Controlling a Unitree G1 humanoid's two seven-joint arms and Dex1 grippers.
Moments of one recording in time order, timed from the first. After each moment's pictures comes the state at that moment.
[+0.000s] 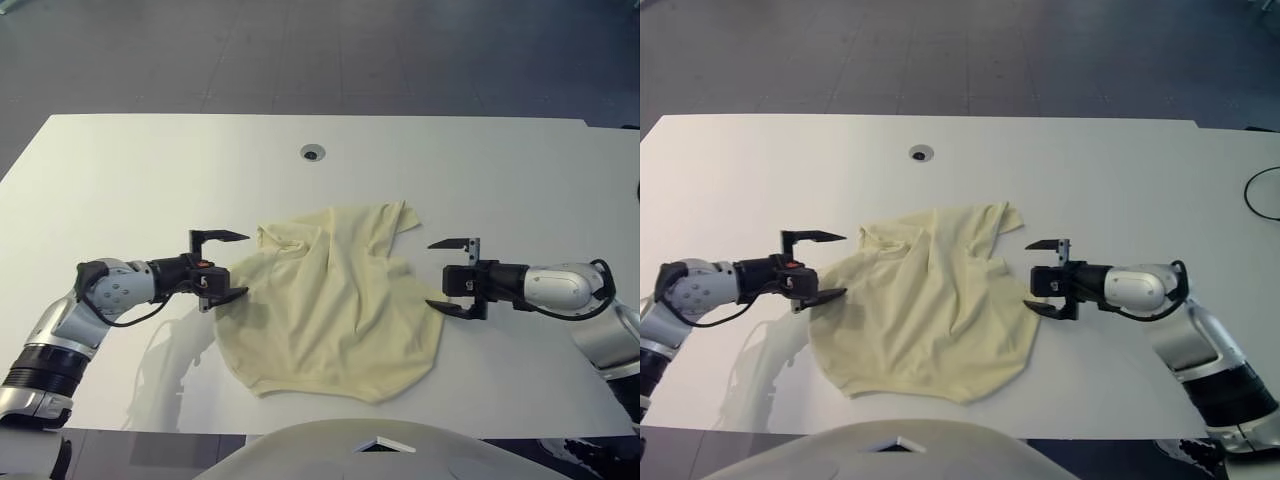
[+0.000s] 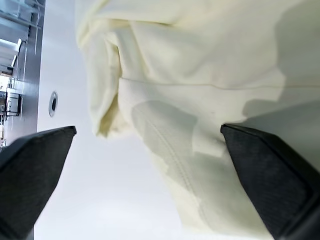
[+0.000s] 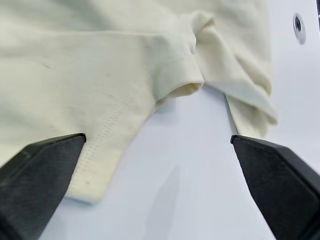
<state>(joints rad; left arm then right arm) -0.07 0.96 -0.17 0.18 0.18 -0.64 -0.82 0.01 -0.99 0.18 -0.22 -0.17 0.02 0.92</state>
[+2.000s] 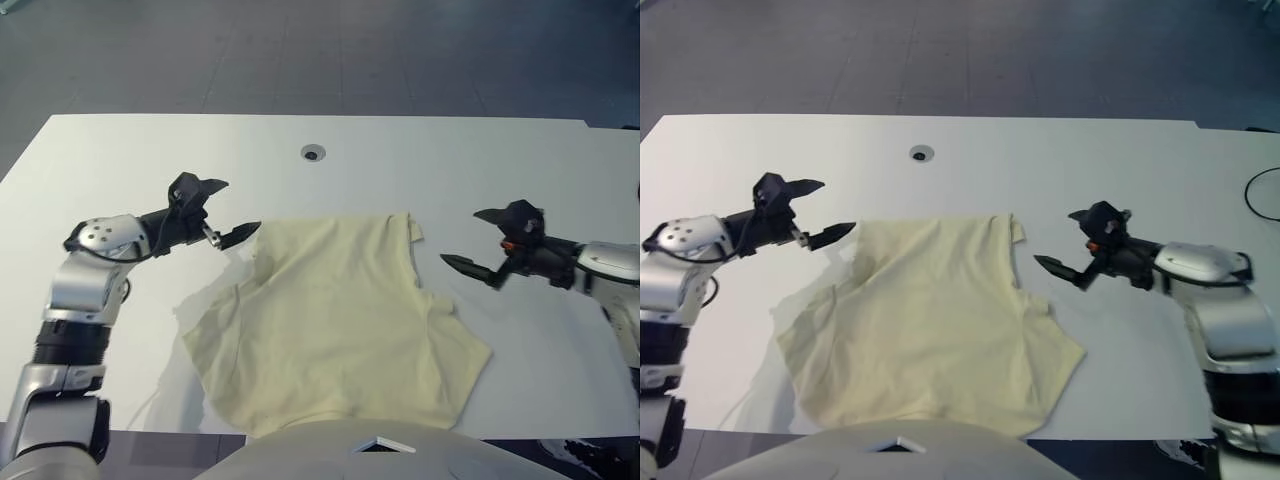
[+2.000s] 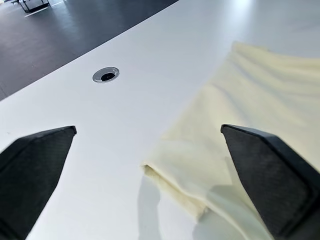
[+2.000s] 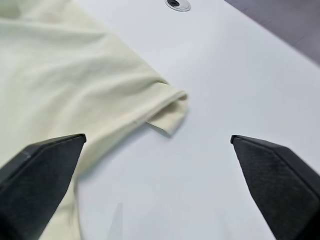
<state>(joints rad) -0.33 0.69 -0.03 0.14 -0.39 0.32 -0.86 -0.09 -0.81 -0.08 -0.27 0.35 0.68 0.83</state>
